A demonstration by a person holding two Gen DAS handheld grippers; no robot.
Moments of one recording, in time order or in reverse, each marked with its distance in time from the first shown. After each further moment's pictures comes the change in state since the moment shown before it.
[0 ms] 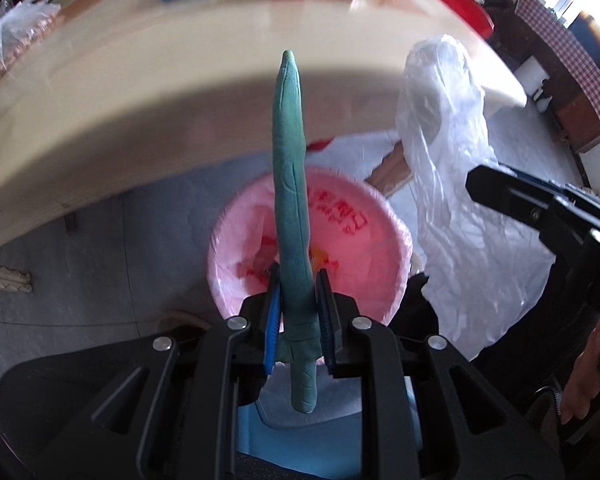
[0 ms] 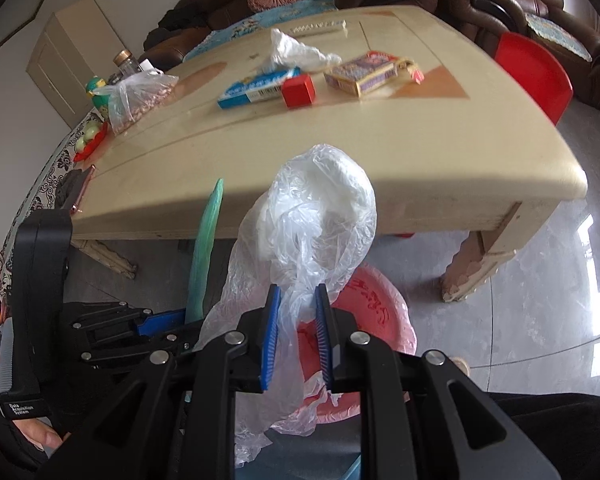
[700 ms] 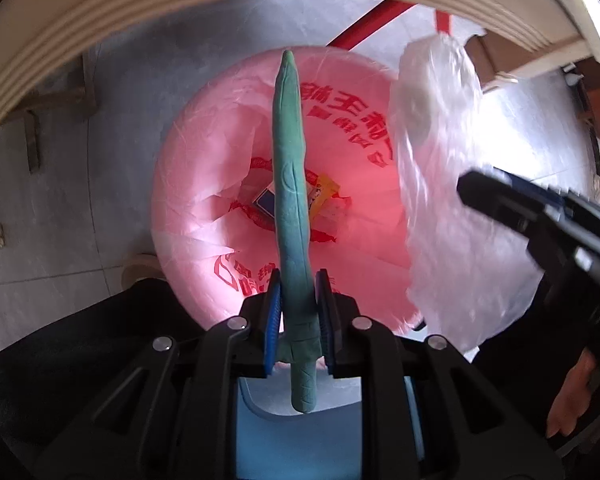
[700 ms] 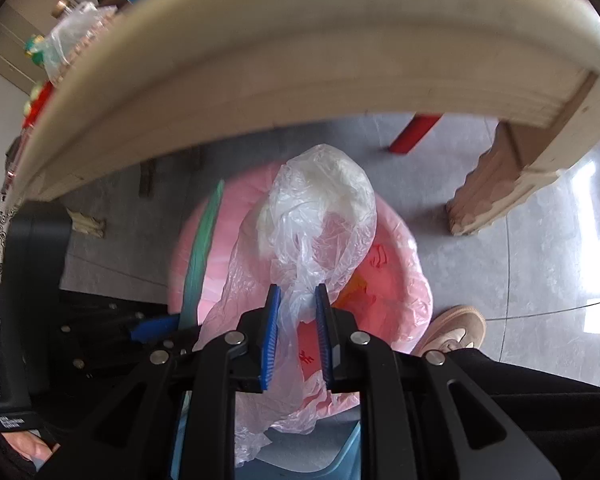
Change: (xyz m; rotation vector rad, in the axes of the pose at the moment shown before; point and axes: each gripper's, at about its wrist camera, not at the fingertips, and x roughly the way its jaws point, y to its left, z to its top) left arm 0.130 0.014 0.000 -0.078 0.304 -0.024; right arm 0.135 -0.043 -0.033 0.052 0.275 -0.045
